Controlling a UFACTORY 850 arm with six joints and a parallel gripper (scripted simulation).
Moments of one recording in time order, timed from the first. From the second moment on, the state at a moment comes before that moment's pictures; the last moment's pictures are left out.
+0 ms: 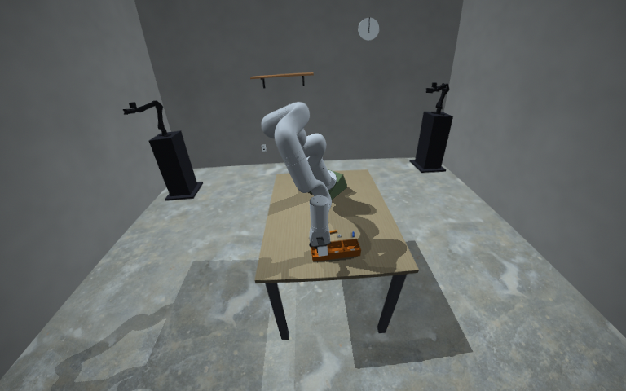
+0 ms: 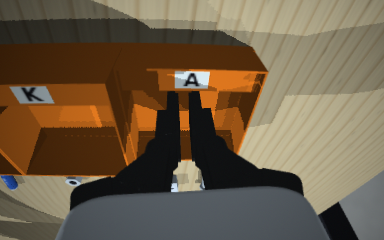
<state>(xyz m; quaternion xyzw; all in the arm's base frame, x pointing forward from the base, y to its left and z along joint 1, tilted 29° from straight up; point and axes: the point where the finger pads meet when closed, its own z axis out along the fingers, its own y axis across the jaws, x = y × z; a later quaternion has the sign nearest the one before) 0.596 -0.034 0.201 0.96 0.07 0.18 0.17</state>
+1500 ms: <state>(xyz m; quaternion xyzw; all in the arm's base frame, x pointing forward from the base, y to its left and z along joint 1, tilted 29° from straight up) 0.587 -0.027 0.221 0.96 0.07 0.18 0.17</state>
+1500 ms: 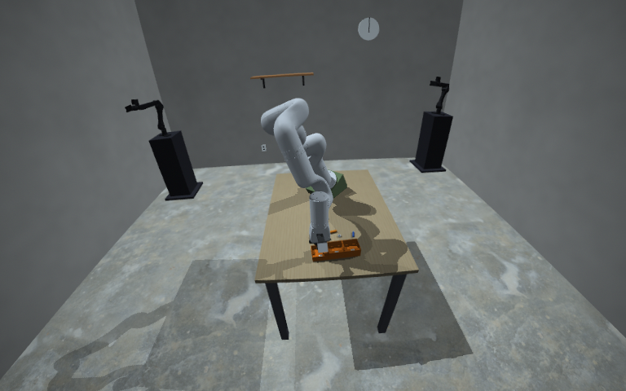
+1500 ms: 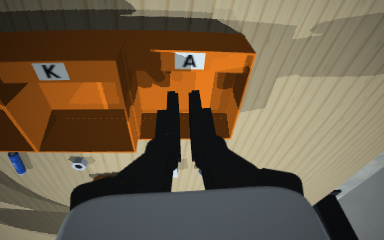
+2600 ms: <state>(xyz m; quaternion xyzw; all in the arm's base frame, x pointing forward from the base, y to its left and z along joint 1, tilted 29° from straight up) 0.564 0.052 0.225 0.96 0.07 0.18 0.17</state>
